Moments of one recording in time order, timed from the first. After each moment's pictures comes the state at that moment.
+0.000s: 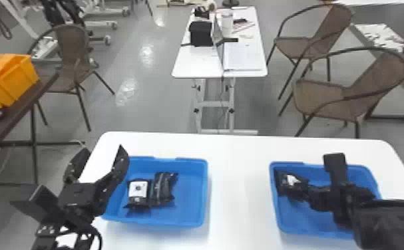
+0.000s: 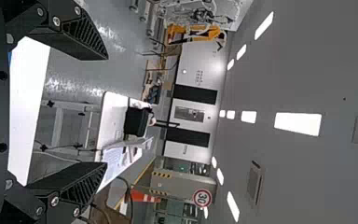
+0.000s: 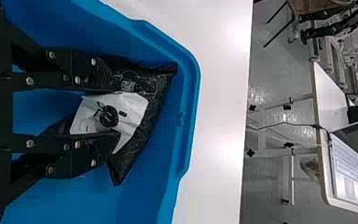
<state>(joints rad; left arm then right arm) 0.40 0.00 0.22 -1.84 0.25 -0.17 -0.24 -0.35 -0.10 -0.06 -0.79 0.12 0.36 0.54</state>
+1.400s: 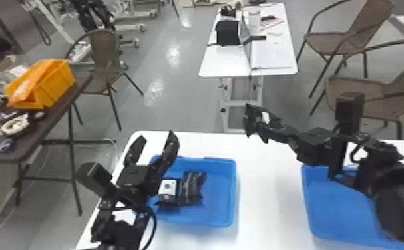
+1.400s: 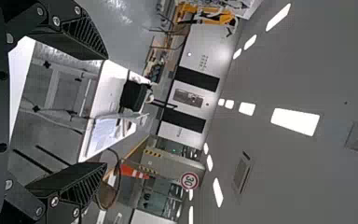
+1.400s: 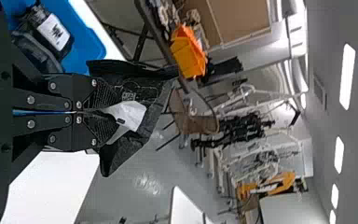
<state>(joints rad) 0.32 0.00 0.12 -1.84 0.38 -0.07 -0.23 -0.18 -0.13 0.20 -1.59 -0.27 0.48 0.61</state>
